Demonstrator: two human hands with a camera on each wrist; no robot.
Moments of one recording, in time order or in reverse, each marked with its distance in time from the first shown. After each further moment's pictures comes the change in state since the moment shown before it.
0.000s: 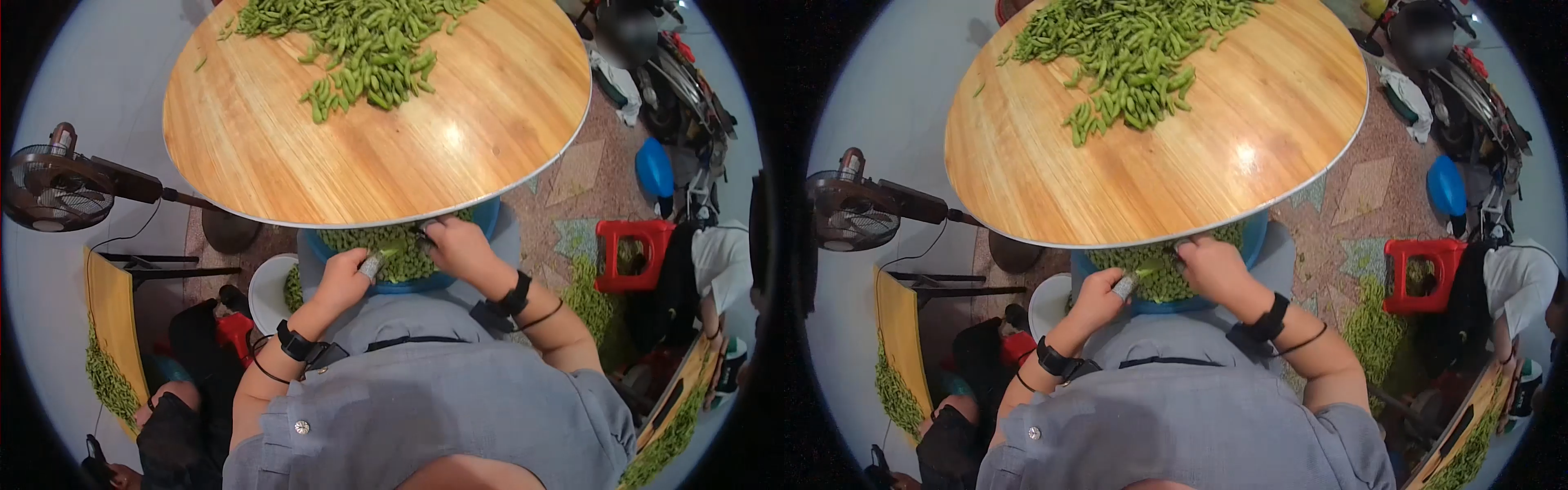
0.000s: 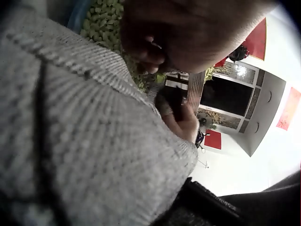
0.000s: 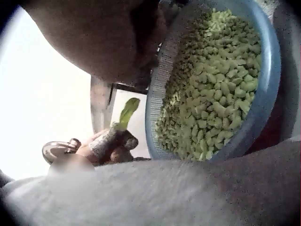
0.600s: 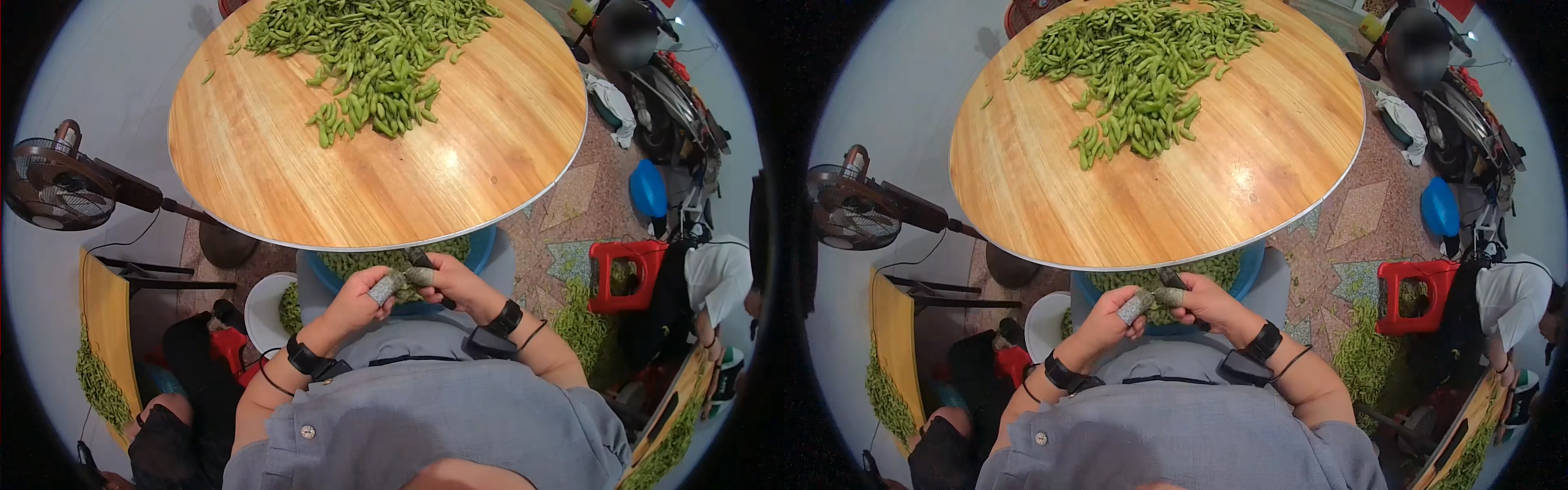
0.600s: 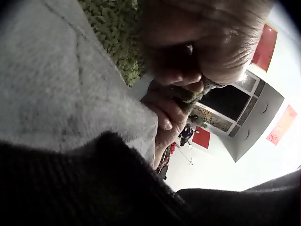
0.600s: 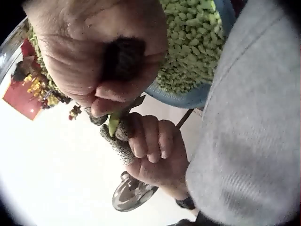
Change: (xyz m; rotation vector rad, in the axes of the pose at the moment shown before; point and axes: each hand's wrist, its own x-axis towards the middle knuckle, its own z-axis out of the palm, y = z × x) left_hand 0.000 0.031 0.006 -0.867 -0.313 -0.007; right_hand 0.002 -0.014 -0.001 1.533 -0.427 0.623
